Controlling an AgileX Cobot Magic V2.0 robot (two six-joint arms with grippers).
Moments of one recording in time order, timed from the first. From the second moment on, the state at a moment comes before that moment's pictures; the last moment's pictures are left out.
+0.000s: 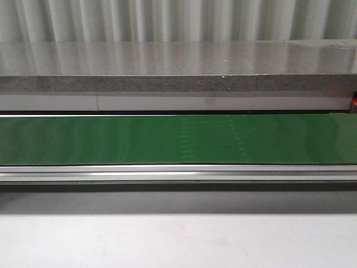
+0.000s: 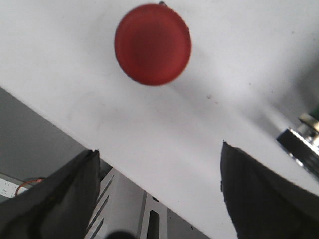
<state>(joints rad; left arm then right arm) 0.58 1.56 -1.04 -0.03 1.08 -0.09 0.18 0.36 -0.49 0.06 0.61 -0.04</state>
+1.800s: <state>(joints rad) 0.51 1.59 -1.42 -0.05 1.16 -0.04 0.18 0.36 -0.49 0.06 0.61 -0.04</state>
